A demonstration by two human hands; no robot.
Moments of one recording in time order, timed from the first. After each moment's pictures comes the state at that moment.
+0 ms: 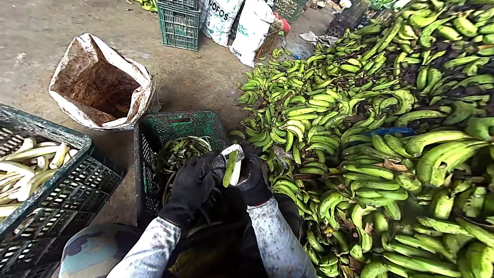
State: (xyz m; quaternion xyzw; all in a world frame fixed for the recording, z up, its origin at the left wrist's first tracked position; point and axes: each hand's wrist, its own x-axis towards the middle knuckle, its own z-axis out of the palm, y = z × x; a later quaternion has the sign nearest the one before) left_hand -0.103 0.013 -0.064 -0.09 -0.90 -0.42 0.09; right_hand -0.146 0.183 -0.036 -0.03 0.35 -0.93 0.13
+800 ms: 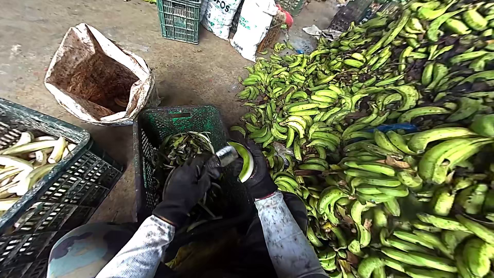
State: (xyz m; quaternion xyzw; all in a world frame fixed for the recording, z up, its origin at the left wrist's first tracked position) left_hand -0.093 0.003 -0.063 -0.06 -0.90 -0.42 0.02; right_hand -0.162 0.216 -0.060 0.05 0.33 -0.92 0.20
